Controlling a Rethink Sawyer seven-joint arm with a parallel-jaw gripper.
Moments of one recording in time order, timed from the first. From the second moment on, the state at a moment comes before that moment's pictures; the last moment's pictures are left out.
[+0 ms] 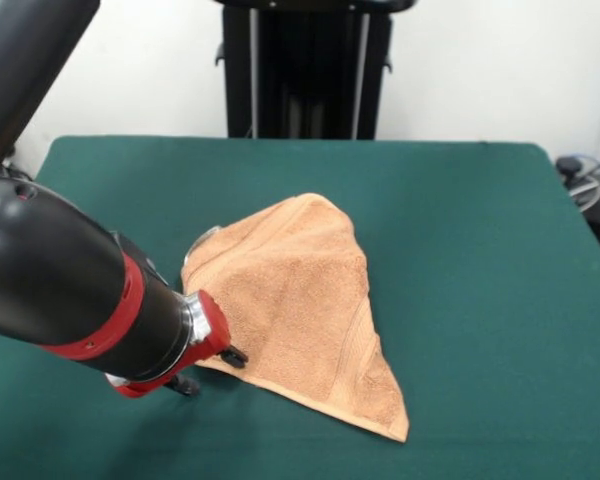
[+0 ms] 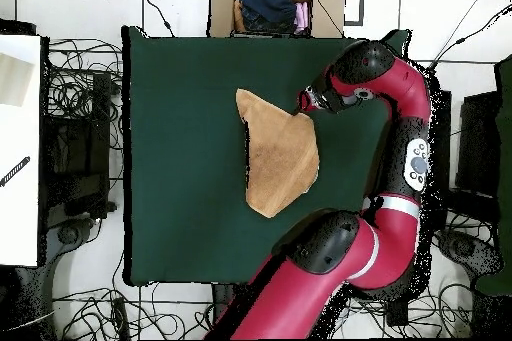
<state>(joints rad) -0.57 0.09 0.55 0.43 -0.31 1.60 1.00</state>
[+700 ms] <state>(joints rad) -0.57 0.14 0.56 0.34 -0.32 1.74 1.00</state>
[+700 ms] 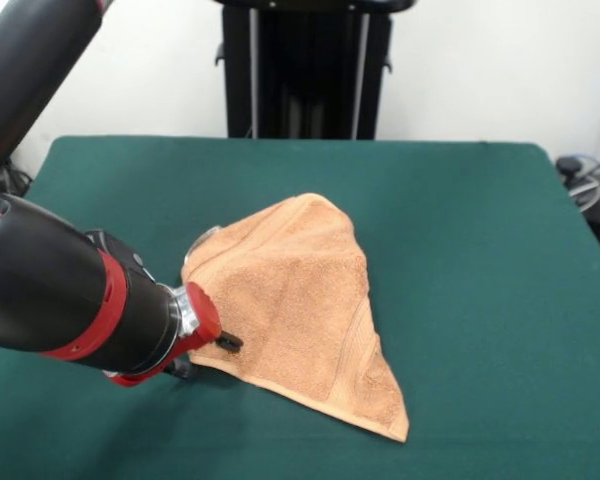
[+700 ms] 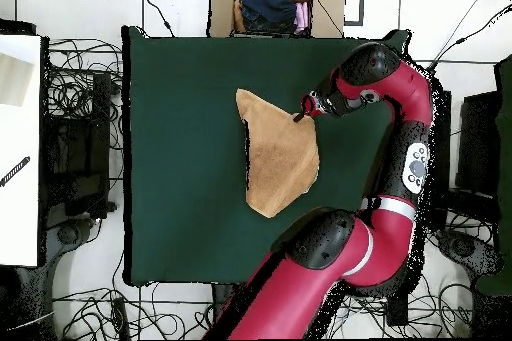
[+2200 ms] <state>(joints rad) -0.56 0.17 0.58 0.29 -0.32 1.77 1.00</state>
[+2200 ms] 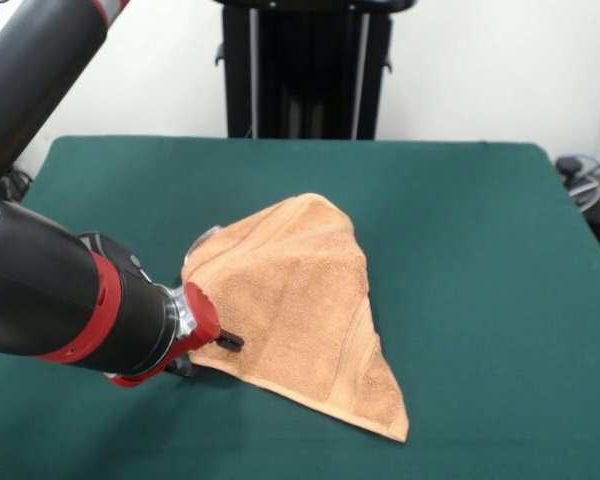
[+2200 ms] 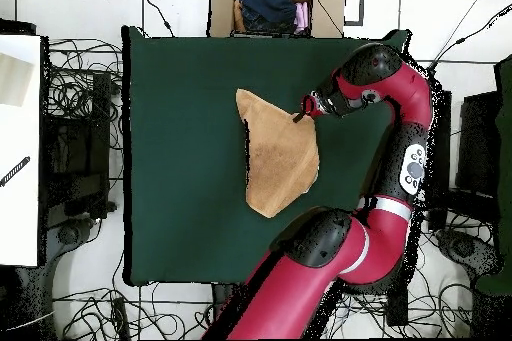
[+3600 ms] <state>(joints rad) -0.61 0.09 0.58 0.57 -0.25 1.65 1.00</state>
